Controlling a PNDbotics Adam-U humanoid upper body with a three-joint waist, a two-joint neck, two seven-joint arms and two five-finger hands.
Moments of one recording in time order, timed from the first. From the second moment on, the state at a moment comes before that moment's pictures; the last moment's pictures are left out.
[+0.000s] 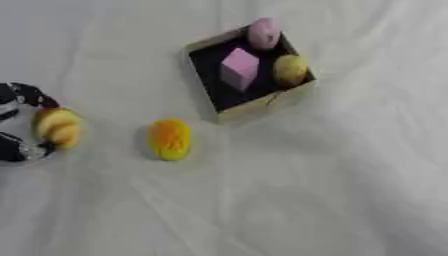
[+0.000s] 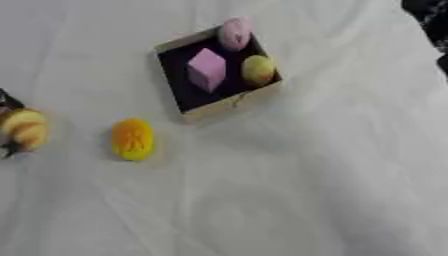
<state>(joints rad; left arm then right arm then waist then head) -0.33 0.96 -0.14 -1.66 -0.63 0.03 -0.43 -0.40 -0.48 -0.10 -1.98 -0.48 0.00 0.20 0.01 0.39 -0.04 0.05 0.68</state>
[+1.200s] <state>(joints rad) -0.65 0.93 -0.16 -1.94 -0.46 0.06 -0.37 -0.40 -0.49 -0.09 -1.98 -0.49 0.00 0.19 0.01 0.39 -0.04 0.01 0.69</state>
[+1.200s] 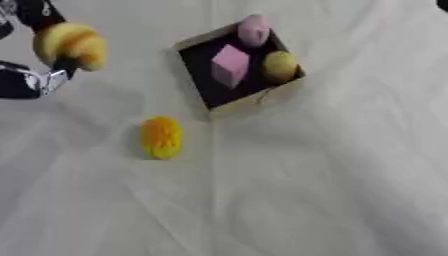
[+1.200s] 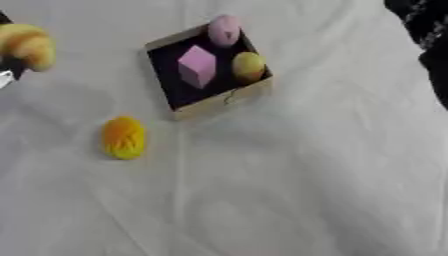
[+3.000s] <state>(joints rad) -1.03 0.49 -0.30 -1.26 -0.67 -0.09 -0.39 -0.42 -0.49 -0.08 -1.98 -0.49 0.01 0.22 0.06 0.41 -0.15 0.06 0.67</state>
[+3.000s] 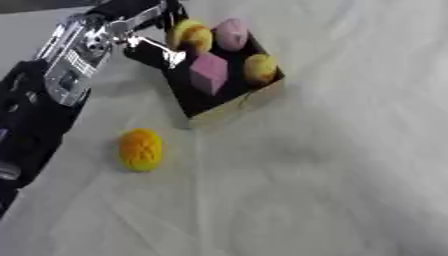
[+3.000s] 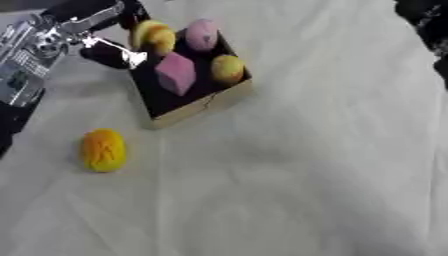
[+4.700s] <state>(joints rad) -0.83 0.71 -0.30 -1.75 -0.48 -0.07 -0.56 -0.39 -0.49 -0.08 -1.98 -0.49 0.01 0.20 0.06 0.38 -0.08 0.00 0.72</state>
